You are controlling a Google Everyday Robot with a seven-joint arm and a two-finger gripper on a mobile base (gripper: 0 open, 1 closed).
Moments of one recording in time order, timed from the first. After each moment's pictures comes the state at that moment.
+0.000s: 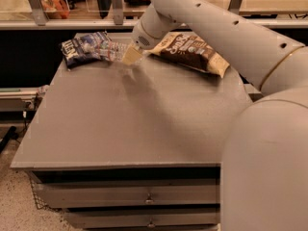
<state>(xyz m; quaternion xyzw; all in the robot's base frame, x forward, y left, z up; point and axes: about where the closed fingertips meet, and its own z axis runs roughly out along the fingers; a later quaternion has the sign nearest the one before) 0.735 0.065 0.860 -0.56 0.75 0.10 0.33</state>
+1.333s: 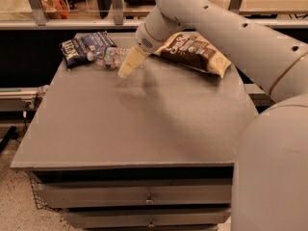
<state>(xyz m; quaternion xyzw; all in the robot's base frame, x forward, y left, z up) 0.723 0.062 0.859 -0.56 0.75 0.11 0.33</state>
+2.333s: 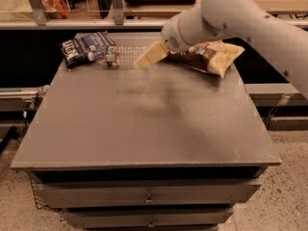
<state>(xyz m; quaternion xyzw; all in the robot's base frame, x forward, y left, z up) 0.699 0.002 0.905 -0.48 0.74 0.16 0.44</state>
